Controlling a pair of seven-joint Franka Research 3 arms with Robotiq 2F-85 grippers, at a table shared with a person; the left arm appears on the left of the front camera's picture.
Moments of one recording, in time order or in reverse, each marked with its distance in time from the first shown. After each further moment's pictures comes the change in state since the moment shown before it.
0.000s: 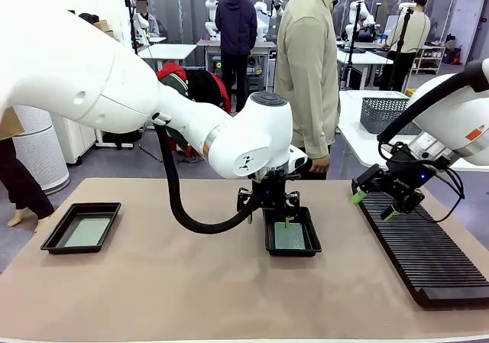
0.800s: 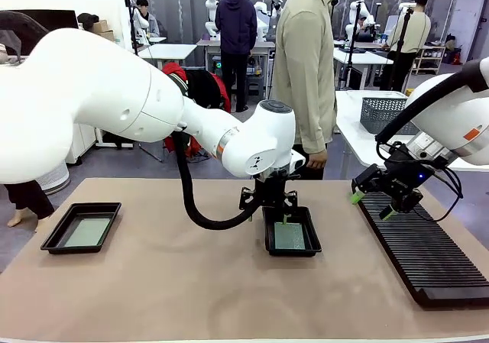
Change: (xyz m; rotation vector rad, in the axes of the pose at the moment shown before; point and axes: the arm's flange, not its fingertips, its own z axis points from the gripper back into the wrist) left arm 0.048 0.001 -0.043 0.042 0.028 0.046; right arm 0.000 0.003 -0.001 -0.003 0.001 0.005
